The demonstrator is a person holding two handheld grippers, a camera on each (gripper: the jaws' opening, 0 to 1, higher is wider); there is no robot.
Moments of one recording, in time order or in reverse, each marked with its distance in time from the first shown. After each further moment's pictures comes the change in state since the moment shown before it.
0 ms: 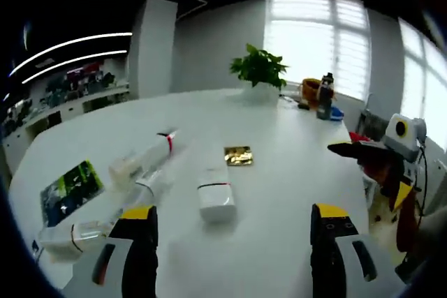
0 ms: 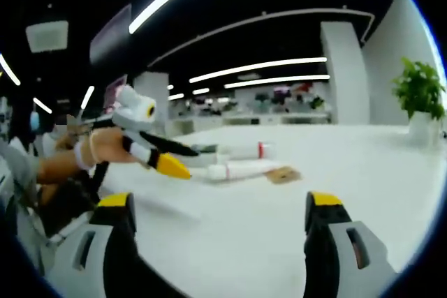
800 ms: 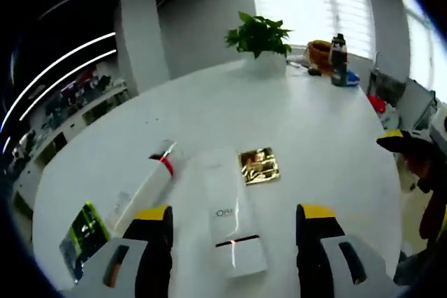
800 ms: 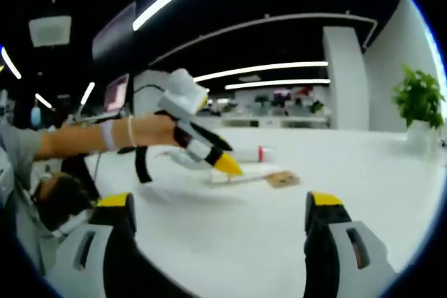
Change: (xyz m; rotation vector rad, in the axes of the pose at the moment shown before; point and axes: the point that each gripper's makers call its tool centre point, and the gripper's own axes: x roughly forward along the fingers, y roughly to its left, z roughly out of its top) left arm 0.055 0.007 0.031 0.128 0.202 0.091; right arm -0.008 0.006 0.009 -0.030 -0.007 -0.007
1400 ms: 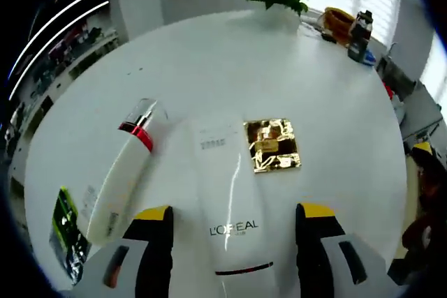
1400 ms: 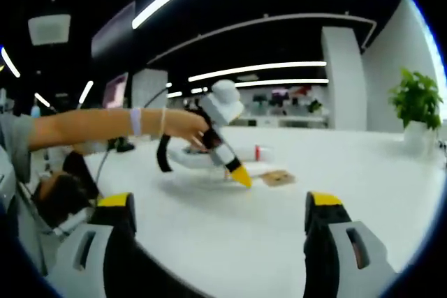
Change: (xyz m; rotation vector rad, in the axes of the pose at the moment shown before) left arm 0.042 -0.006 -0.021 -0.058 0.336 -0.035; right arm -0.014 -0.008 0.000 -0.004 0.006 -0.015
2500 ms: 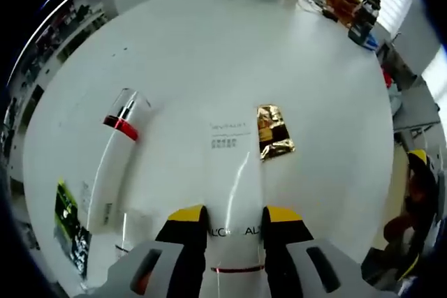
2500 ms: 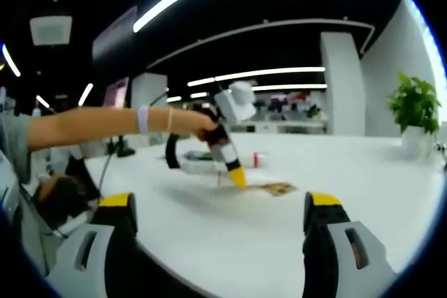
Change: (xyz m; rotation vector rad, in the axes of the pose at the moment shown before) left arm -0.025 -0.014 -0.006 -0.006 0.186 -0.058; right arm -0.005 0.005 0.013 -0.010 -0.031 -0.005
